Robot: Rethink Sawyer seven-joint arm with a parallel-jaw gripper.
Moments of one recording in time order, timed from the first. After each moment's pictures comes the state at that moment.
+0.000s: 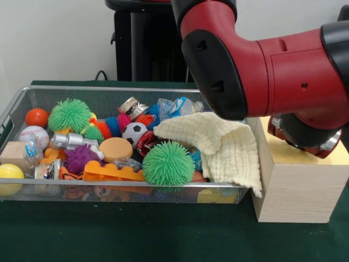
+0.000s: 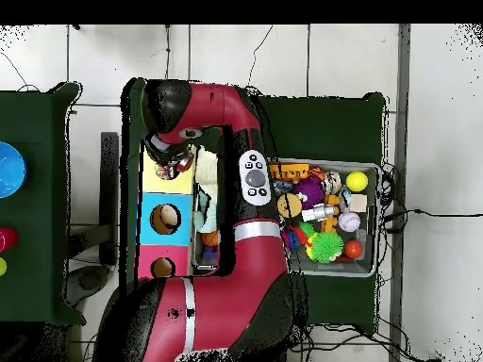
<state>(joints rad) -0.08 -0.10 0.25 0.63 -0.11 1.55 2.38</state>
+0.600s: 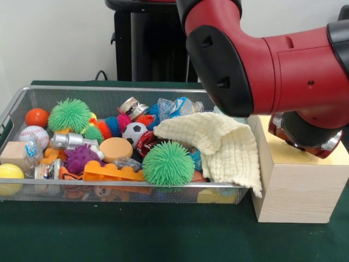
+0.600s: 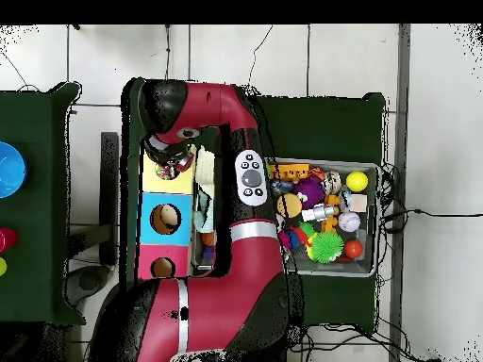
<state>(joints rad) -0.06 -0.09 0.23 0.61 -0.11 1.55 2.38</state>
